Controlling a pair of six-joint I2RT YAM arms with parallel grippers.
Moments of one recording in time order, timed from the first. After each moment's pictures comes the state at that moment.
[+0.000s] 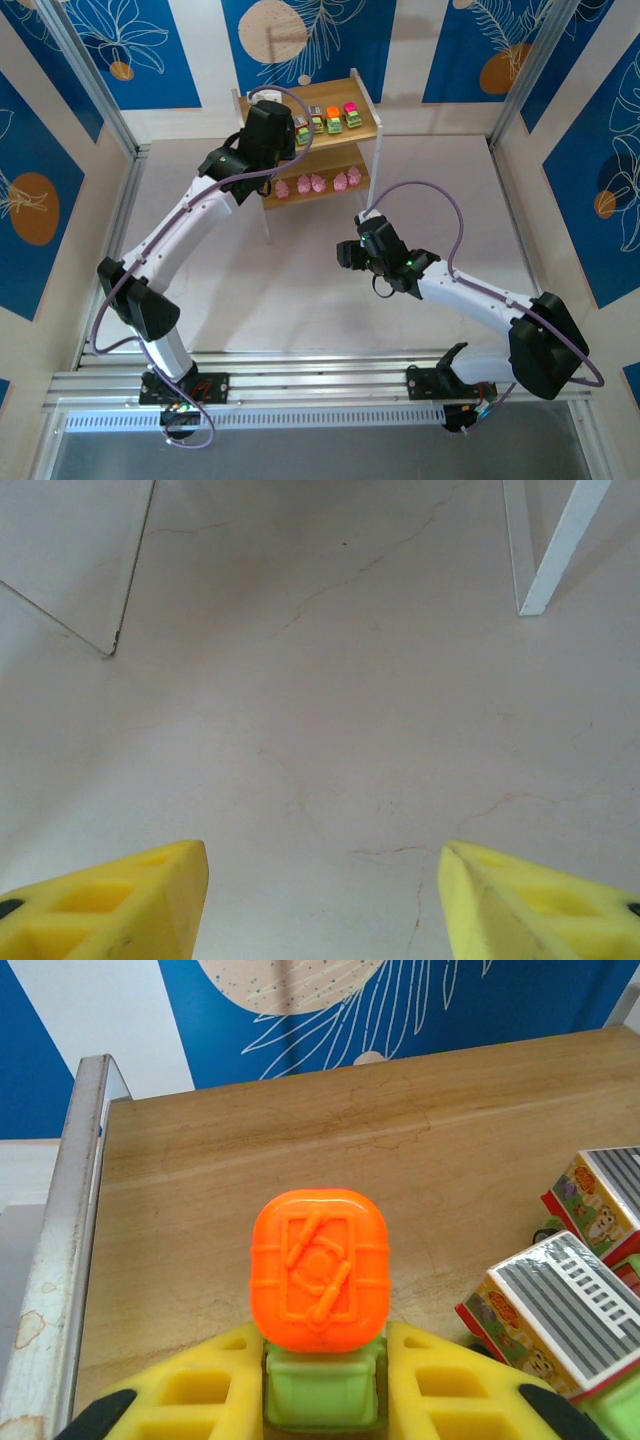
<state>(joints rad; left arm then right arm) -0.63 1.73 1.91 -0.65 -0.54 -0.30 0.70 1.28 0.77 -0.25 0.17 0.46</state>
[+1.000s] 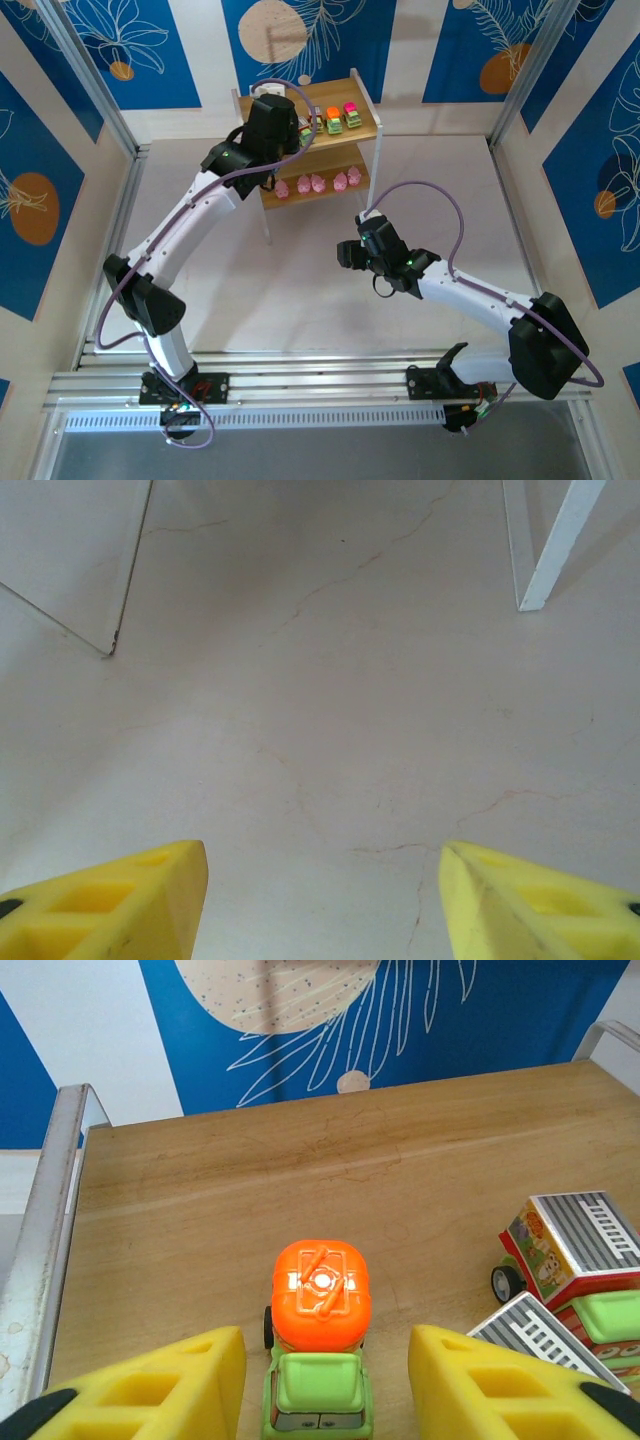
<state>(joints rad) -0.65 1.77 1.99 -0.67 -0.54 -0.31 0.69 1.28 0.77 -0.25 0.16 0.46</state>
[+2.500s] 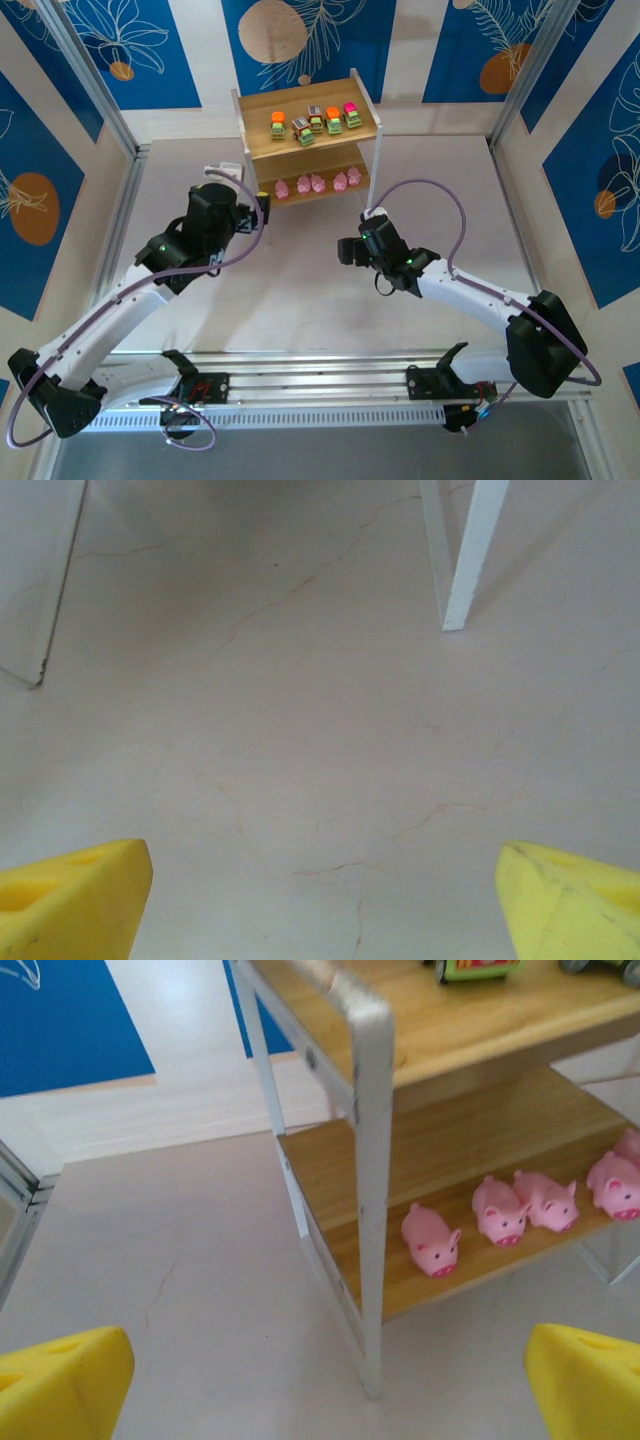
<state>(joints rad) -0.68 1.07 1.13 -0.52 -0.53 -0.18 0.68 1.29 0.77 -0.25 0.28 0.45</state>
